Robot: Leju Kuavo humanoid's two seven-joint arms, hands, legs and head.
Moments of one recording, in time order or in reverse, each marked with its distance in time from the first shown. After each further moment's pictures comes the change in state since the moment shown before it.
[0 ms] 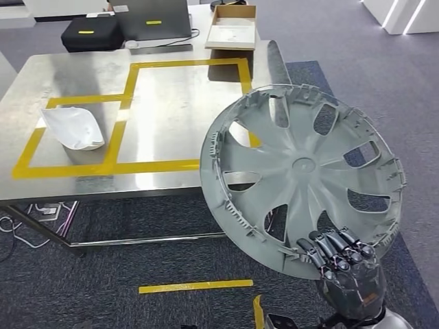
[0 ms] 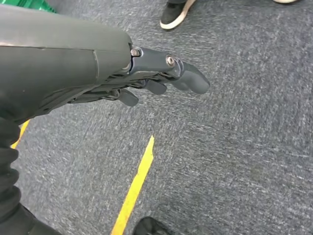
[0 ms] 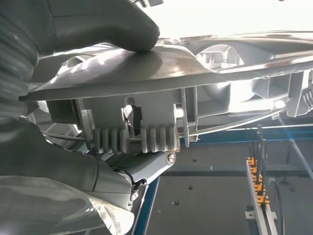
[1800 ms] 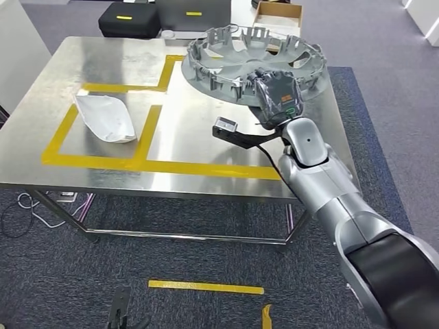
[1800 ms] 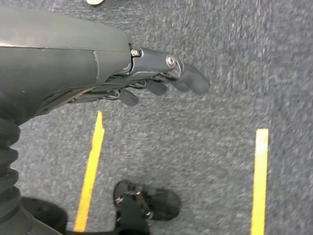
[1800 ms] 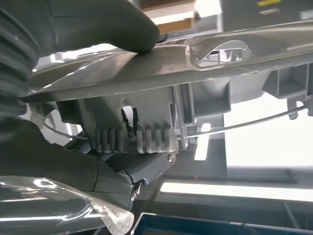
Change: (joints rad) left arm -0.094 -0.093 -0.120 0.003 -0.138 -0.079 -0.094; right arm -1.219 0.411 0.190 1.460 -0.244 0.121 0.096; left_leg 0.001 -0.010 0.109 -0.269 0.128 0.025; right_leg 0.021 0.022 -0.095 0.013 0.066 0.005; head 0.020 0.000
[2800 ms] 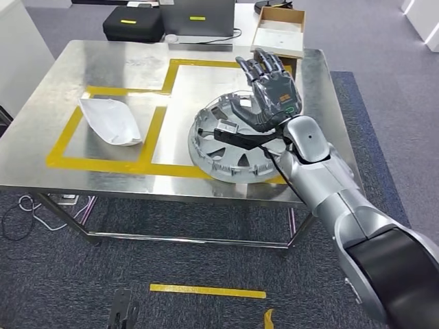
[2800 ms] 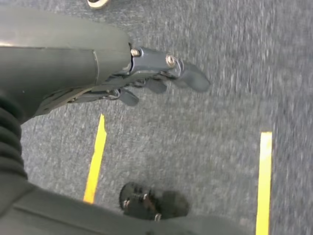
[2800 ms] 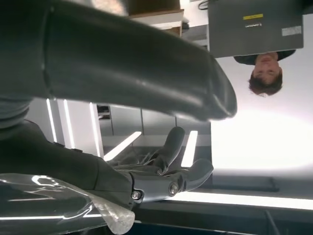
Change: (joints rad) left arm 0.011 0.000 -0.025 0.001 0.015 0.004 0.022; right arm -0.039 0.025 -0.049 0.083 -0.060 0.011 -0.145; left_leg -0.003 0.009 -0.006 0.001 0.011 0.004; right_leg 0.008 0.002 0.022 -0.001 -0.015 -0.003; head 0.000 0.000
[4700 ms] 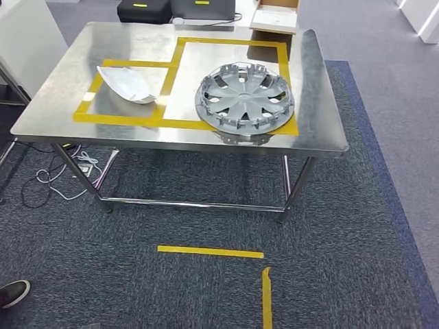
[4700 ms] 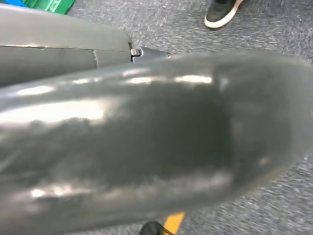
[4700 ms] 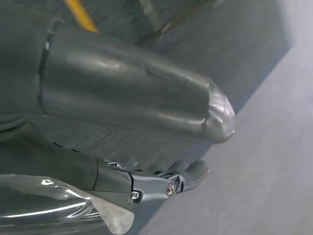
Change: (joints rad) left arm 0.111 0.031 0.169 -0.013 0.075 0.096 -0.027; right arm 1.332 0.210 -1.047 -0.681 -1.250 0.283 -0.467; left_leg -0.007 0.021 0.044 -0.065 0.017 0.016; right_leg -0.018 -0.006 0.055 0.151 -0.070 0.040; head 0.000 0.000
